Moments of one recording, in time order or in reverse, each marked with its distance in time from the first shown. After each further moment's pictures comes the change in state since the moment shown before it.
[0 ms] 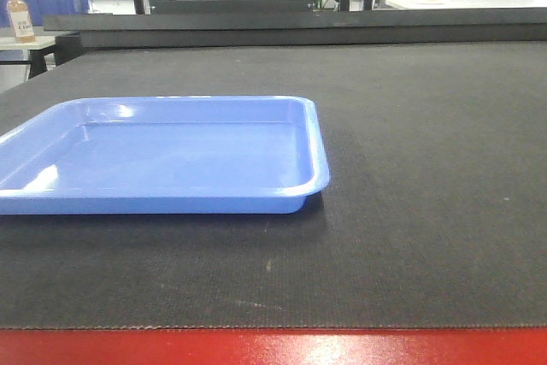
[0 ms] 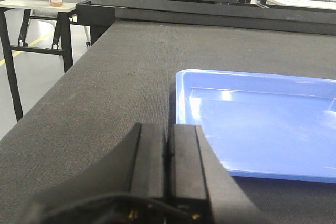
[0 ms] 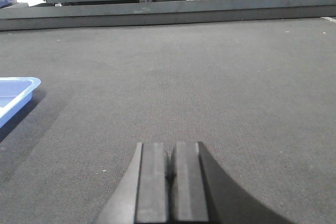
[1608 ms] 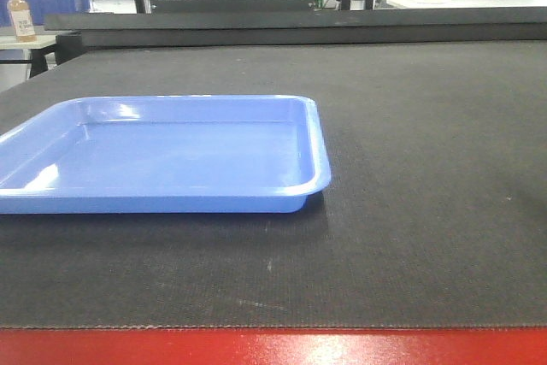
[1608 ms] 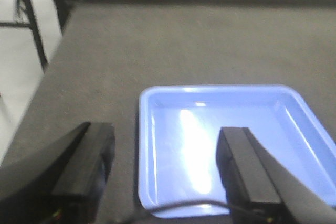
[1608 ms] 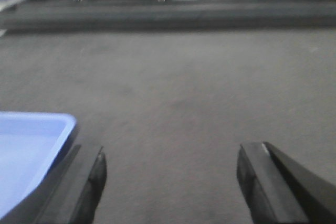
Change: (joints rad) left arm -0.043 0.538 -0.802 -0.005 0.534 0.023; right arm 0.109 0.566 -0.641 0.002 0.231 0.002
